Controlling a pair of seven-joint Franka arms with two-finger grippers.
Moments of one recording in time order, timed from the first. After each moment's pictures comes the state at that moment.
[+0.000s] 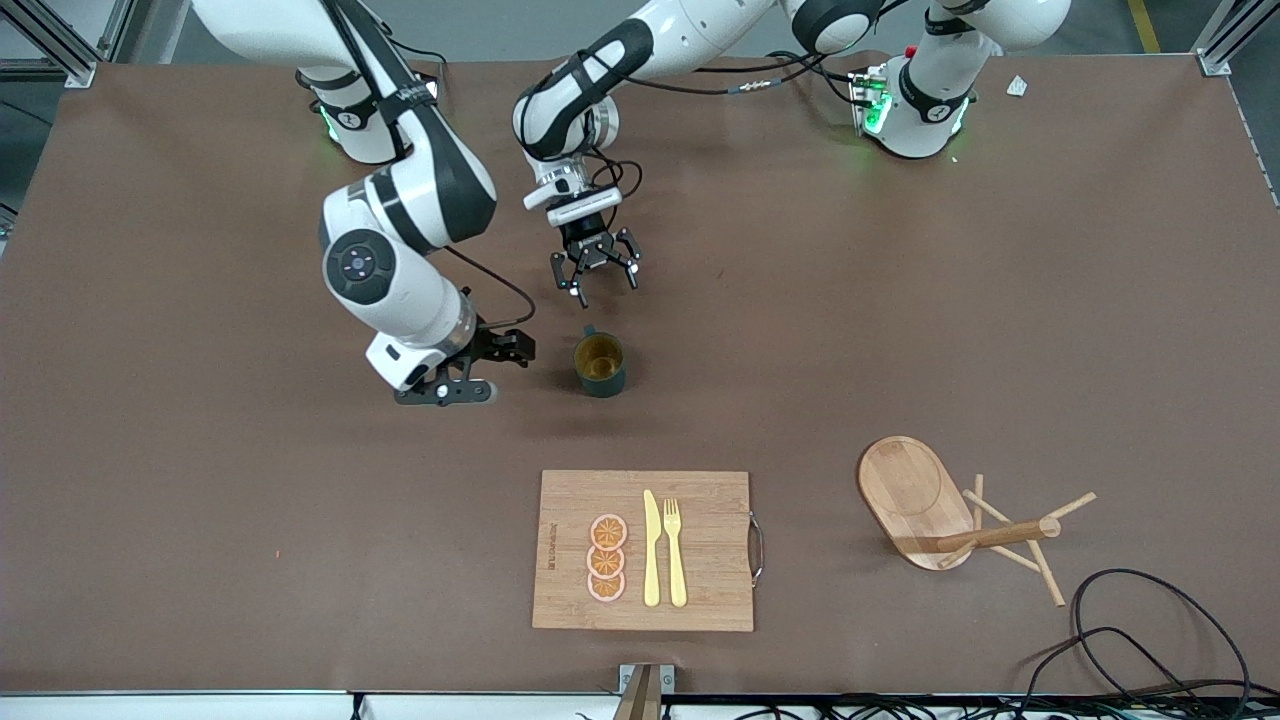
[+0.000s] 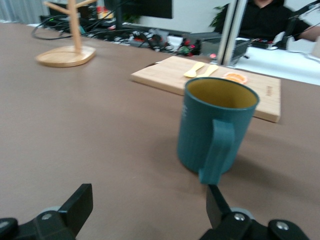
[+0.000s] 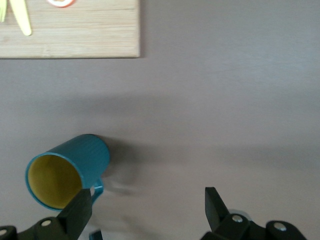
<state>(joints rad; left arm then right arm) -1.19 1.00 -0.24 -1.37 1.27 1.64 -2.52 0.50 0.37 -0.01 -1.83 0.17 2.19 0.37</state>
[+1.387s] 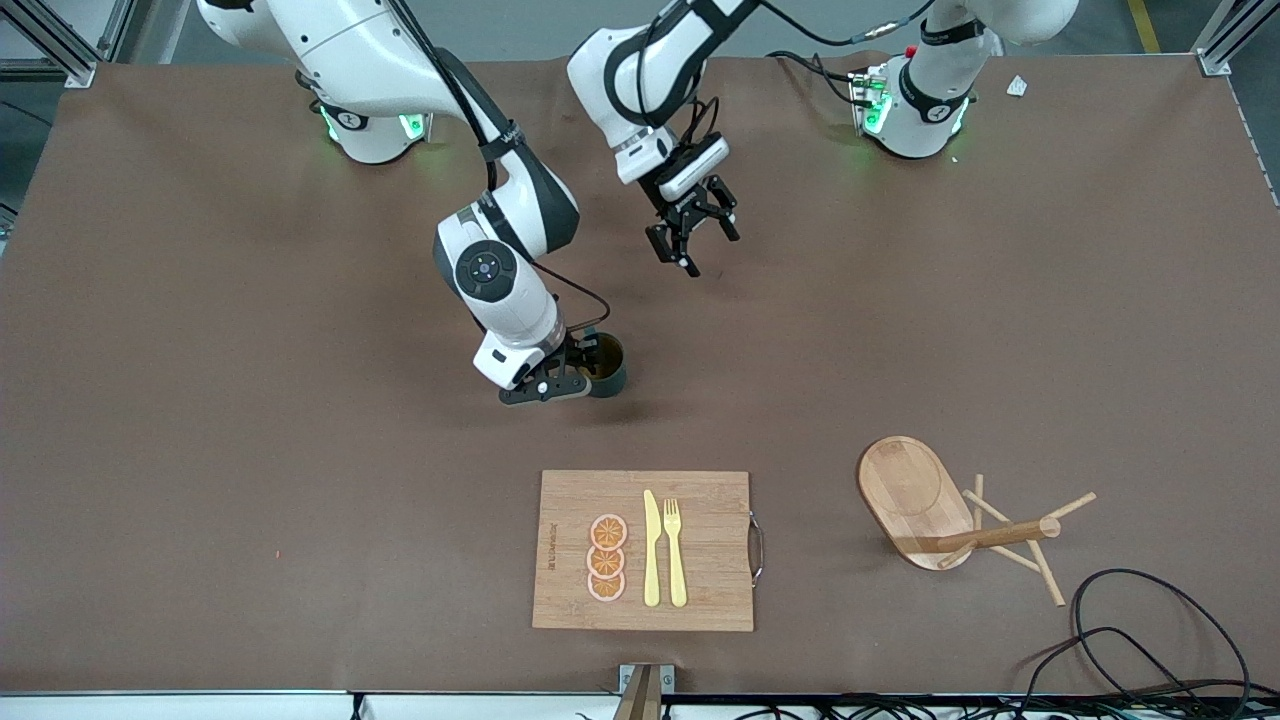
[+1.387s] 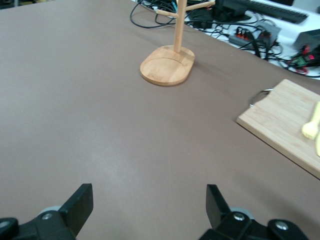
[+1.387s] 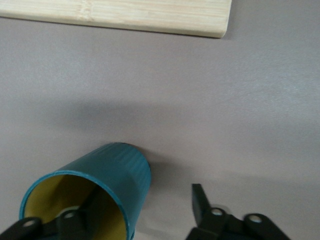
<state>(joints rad) -0.94 0.39 -0.25 -1.95 0.90 1.77 -2.47 0.64 0.55 -0.01 -1.83 0.17 2.46 0.37</state>
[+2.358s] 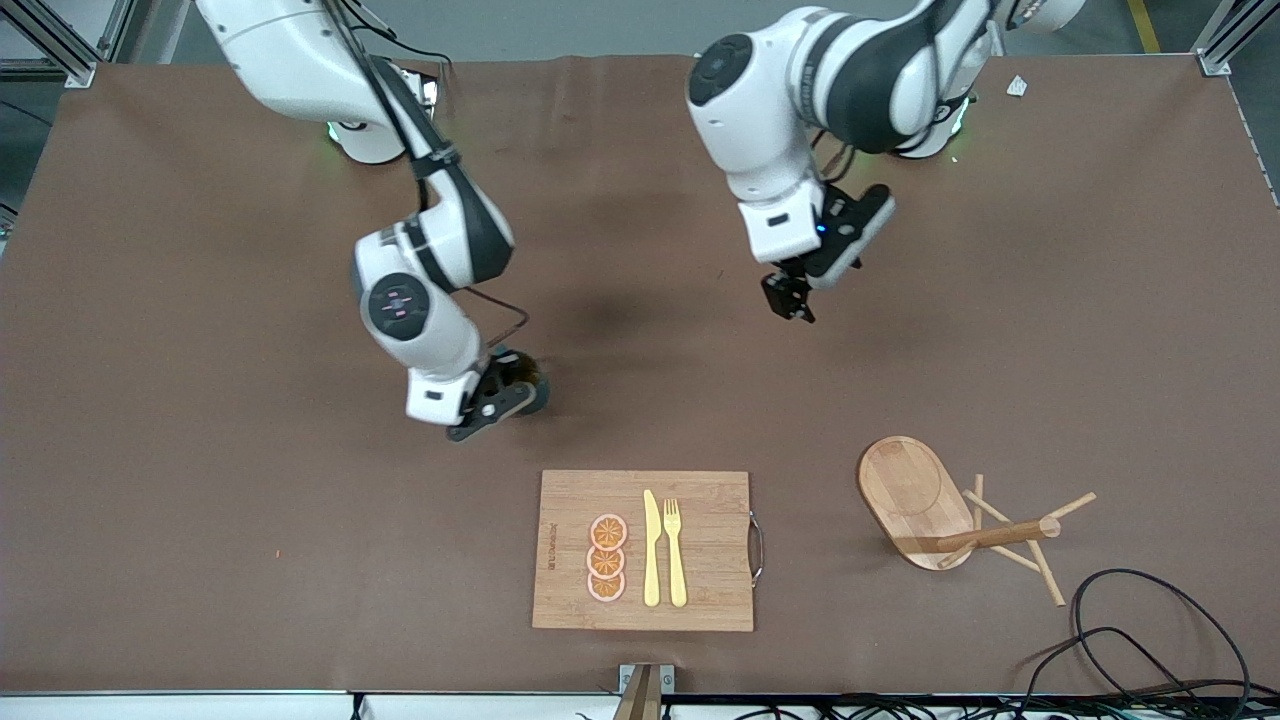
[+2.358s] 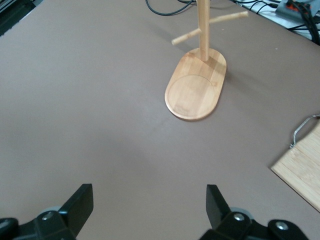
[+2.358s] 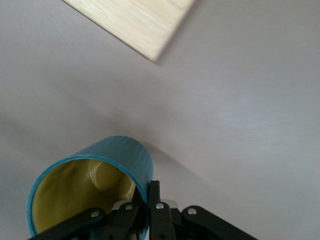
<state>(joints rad) -0.49 0.17 -0.24 -1.76 0.53 1.72 -1.62 0.45 0.47 -0.05 -1.81 0.10 2.26 -0.31</state>
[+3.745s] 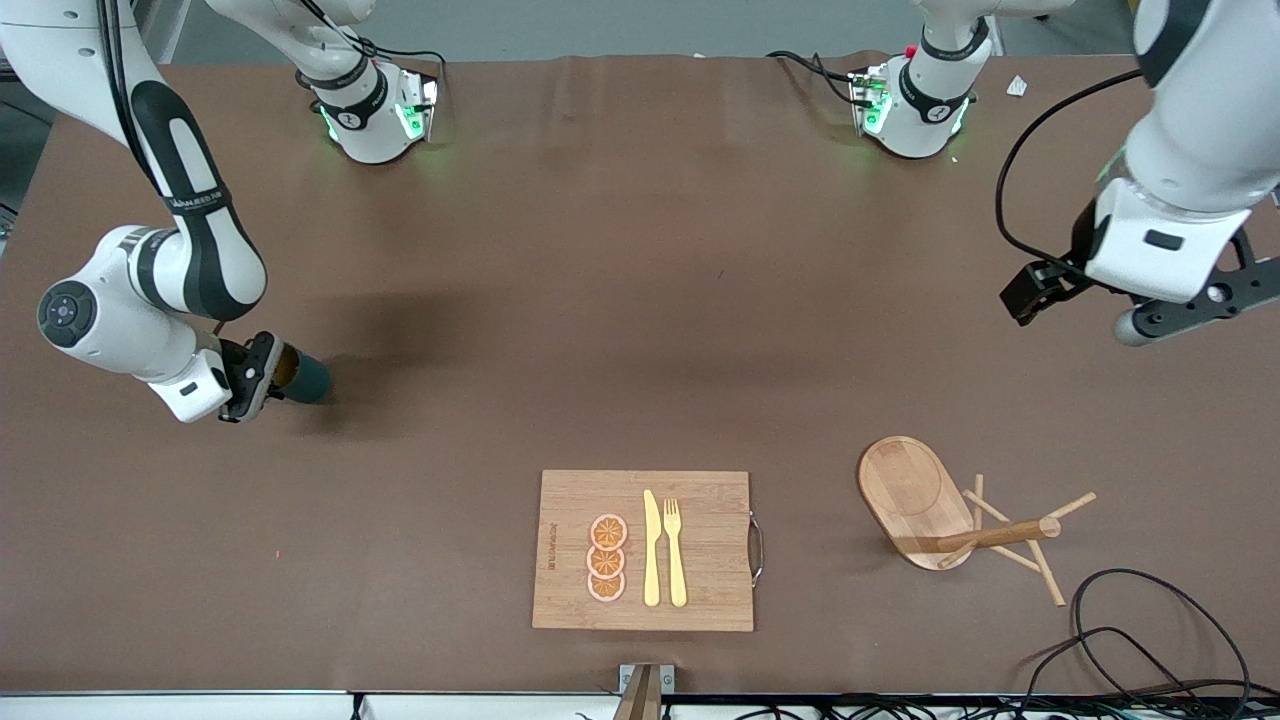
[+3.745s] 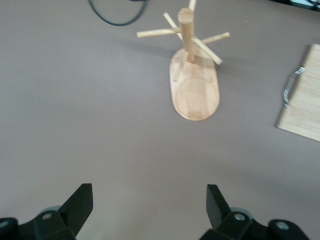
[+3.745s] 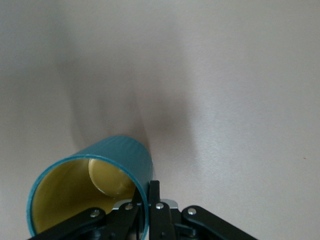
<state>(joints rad) -0.05 0.16 -0.21 -1.35 0.15 1.51 -0.53 -0.08 0.34 -0.05 -2.11 0.10 2.39 -1.60</state>
